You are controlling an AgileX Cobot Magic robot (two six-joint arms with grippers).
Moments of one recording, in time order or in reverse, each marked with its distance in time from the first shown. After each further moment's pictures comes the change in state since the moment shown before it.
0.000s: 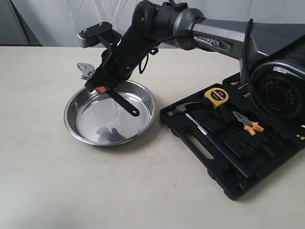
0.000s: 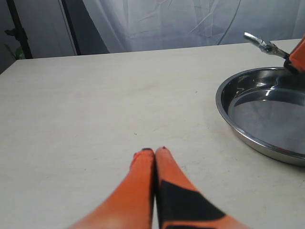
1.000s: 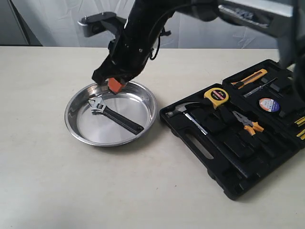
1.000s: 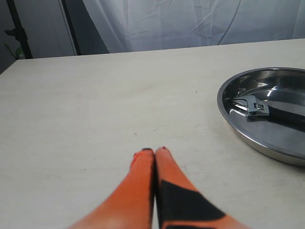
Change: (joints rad) left arm 0.000 0.000 0.000 0.000 0.000 0.000; right arm 0.000 -0.183 0.024 -0.097 0.360 0.129
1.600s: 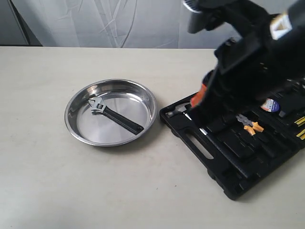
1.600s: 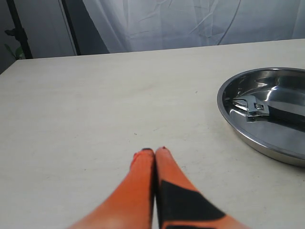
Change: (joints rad) left arm 0.000 0.000 0.000 0.000 0.000 0.000; right arm 0.000 -0.944 0.873 -0.106 -0.182 0.200
